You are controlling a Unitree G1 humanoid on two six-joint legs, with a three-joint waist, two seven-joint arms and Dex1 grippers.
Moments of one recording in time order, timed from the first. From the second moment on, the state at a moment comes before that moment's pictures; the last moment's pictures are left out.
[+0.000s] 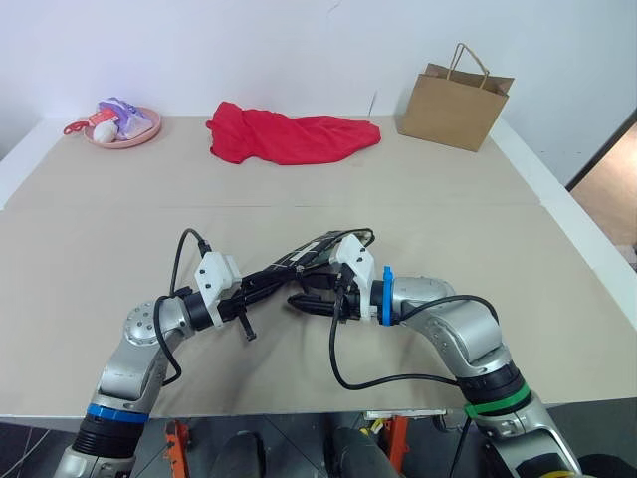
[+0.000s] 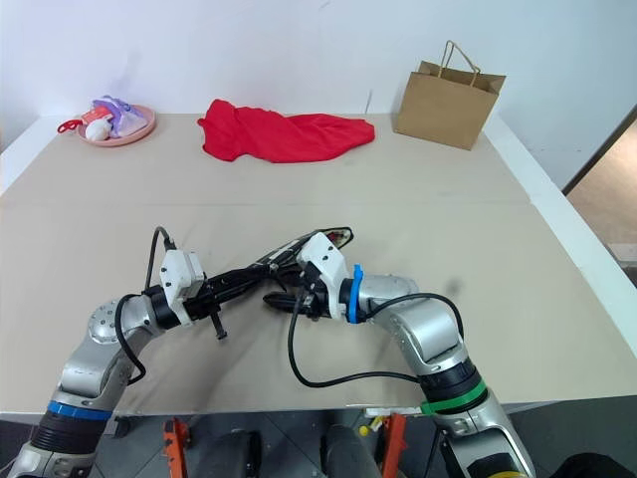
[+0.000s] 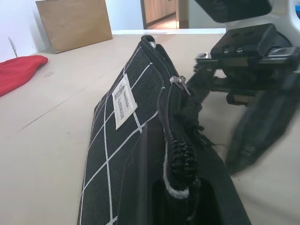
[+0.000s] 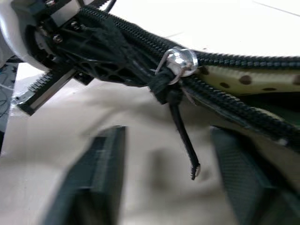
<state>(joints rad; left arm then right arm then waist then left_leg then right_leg) -0.21 0.44 -0.05 -0.14 -0.35 0.05 -0.90 -0.50 -0.37 0.27 -0.23 0.38 0.76 0.78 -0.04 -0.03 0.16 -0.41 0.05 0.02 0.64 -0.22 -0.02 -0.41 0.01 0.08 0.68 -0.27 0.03</state>
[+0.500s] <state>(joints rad) -0.21 0.44 -0.05 -0.11 -0.35 0.02 -0.91 -0.51 -0.44 0.25 -0.23 0.37 0.72 0.80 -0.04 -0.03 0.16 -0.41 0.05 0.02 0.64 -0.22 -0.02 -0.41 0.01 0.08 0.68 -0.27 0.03</state>
